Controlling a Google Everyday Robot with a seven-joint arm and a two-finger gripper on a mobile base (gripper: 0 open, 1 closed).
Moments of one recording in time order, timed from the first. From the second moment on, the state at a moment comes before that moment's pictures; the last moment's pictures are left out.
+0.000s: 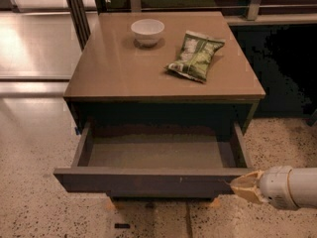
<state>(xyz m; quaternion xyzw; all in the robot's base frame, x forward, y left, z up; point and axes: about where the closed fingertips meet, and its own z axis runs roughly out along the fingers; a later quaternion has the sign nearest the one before) 0.397 -0.222 0.661 -0.40 0.84 0.20 0.32</state>
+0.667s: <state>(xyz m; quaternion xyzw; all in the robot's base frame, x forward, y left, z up) 0.442 -0.234 0.628 -0.42 0.83 0.19 0.32</state>
